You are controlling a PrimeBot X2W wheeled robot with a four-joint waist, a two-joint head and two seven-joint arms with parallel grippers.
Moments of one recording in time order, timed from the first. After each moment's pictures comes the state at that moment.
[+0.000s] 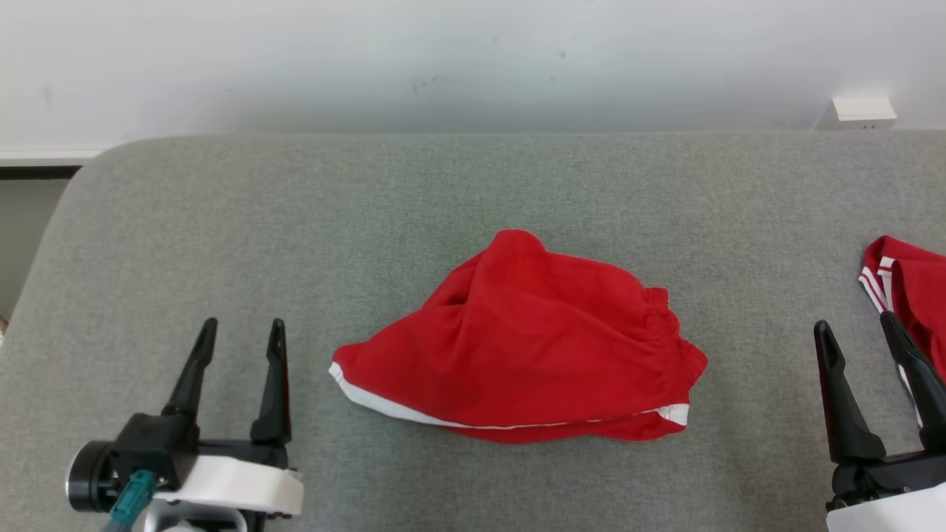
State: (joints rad) left arm -0.14 0.28 -0.21 0.00 -0.27 0.22 -0.25; right arm 0.01 -0.15 -0.01 -0.28 0.34 0.13 0.04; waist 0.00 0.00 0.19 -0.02
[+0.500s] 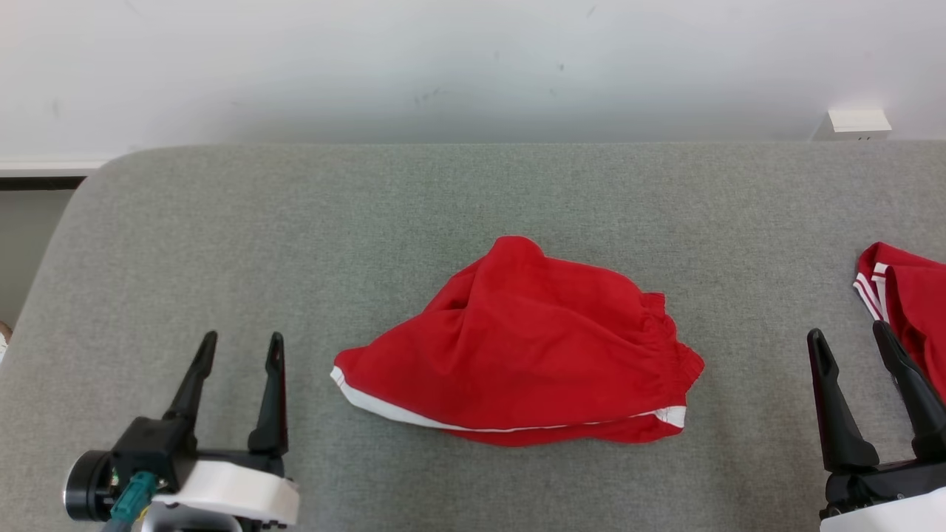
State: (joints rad) left arm -0.12 0.29 -0.22 0.01 -0.28 0.22 -0.22; right arm 0.03 -0.12 -0.02 -0.31 0.33 0.13 0.07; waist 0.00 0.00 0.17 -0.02
